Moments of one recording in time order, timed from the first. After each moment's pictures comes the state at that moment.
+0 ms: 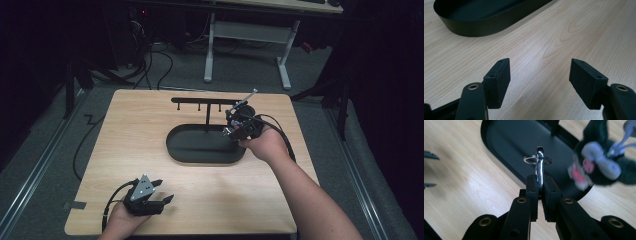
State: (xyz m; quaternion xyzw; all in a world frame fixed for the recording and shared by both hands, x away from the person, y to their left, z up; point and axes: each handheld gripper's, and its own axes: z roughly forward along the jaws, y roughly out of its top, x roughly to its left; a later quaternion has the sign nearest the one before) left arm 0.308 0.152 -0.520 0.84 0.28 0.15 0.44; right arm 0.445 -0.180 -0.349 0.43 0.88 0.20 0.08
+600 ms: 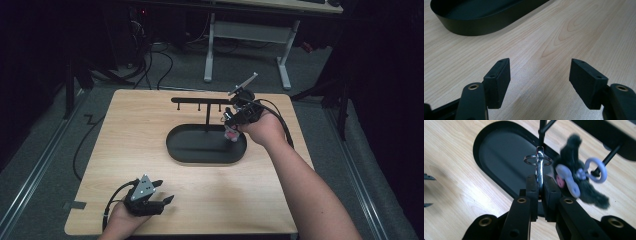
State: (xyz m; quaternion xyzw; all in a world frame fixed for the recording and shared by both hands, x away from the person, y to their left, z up) left arm 0.308 0.152 -0.521 0.85 0.28 0.14 0.44; right arm 0.474 -0.176 -0.325 0.45 0.87 0.20 0.09
